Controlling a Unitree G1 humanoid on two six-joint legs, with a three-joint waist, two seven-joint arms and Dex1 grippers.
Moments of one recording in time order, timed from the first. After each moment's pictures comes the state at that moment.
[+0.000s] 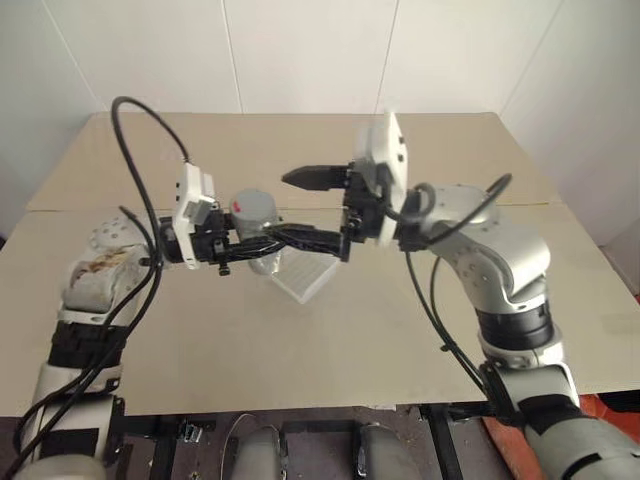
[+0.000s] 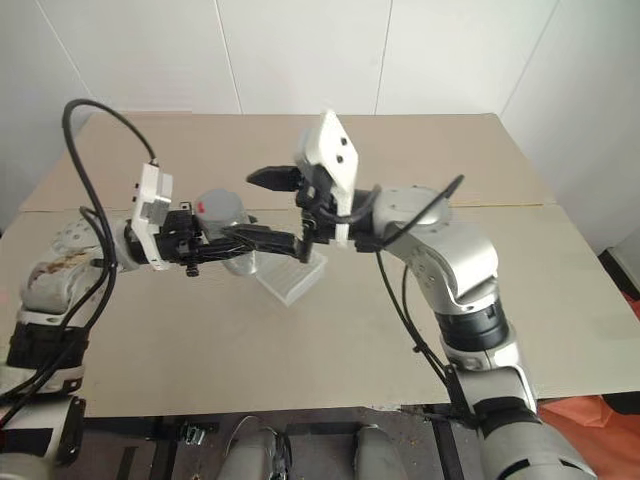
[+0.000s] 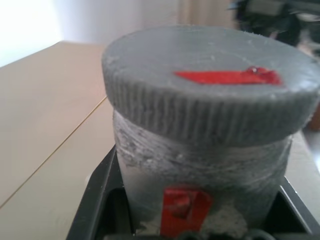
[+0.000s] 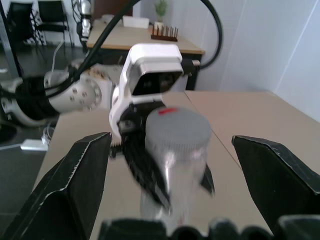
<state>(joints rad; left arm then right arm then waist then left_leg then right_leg) -0.64 0.68 0.02 0.03 -0.57 0.42 -1.24 -0.90 -0.35 0.17 -0.26 0.56 0.71 0.81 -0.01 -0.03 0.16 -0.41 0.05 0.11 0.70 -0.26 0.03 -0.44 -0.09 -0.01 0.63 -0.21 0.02</state>
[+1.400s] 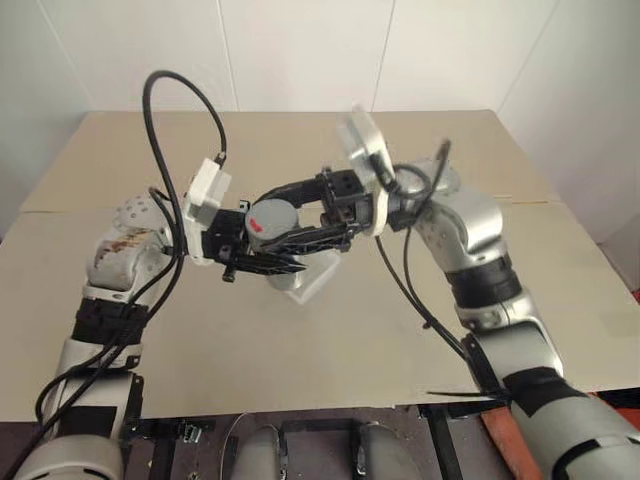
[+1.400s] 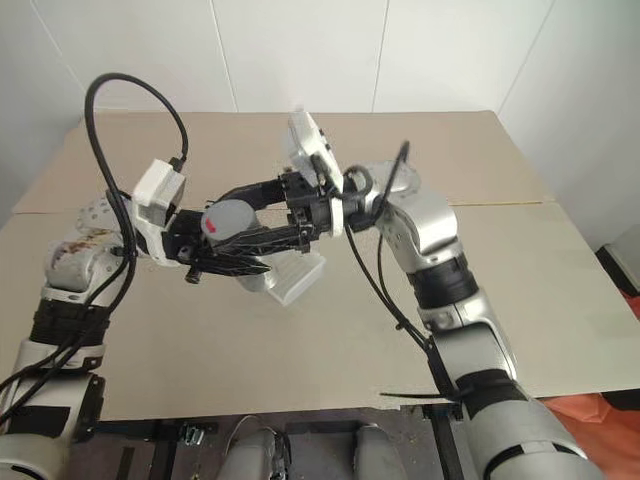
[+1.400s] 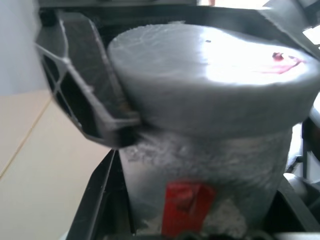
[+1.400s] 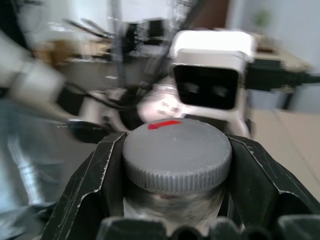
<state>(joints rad) -0.77 0.66 -0.05 0.07 -0.64 0.40 -1.55 -1.12 -0.29 0.21 0.24 0.57 0.47 1.42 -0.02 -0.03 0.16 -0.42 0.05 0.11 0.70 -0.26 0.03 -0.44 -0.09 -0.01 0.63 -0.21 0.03</state>
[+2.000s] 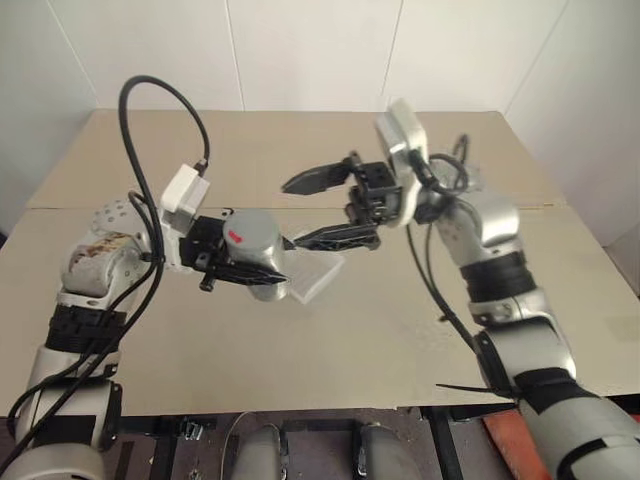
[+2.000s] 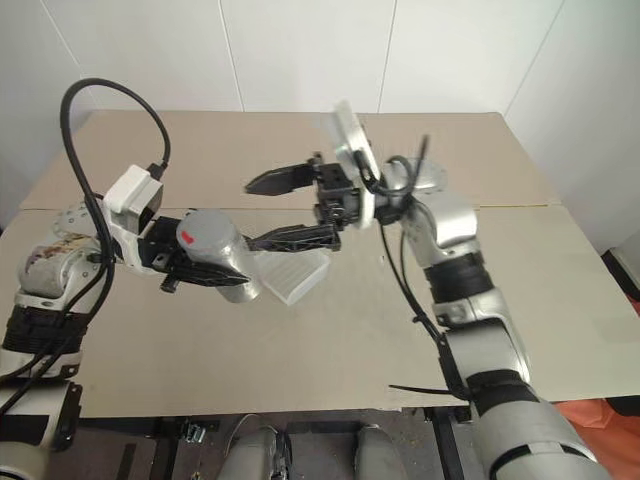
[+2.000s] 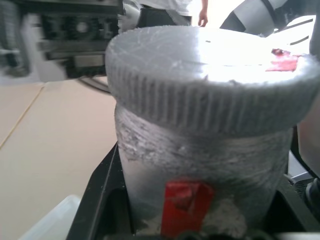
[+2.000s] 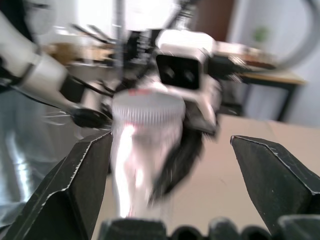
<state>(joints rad) -0.69 0.74 -0.01 0.08 -0.66 0.37 -1.58 -0.99 -0.40 0.14 0.17 0.56 0.39 1.38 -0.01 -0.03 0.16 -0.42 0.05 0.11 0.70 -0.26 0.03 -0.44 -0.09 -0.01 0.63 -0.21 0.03</state>
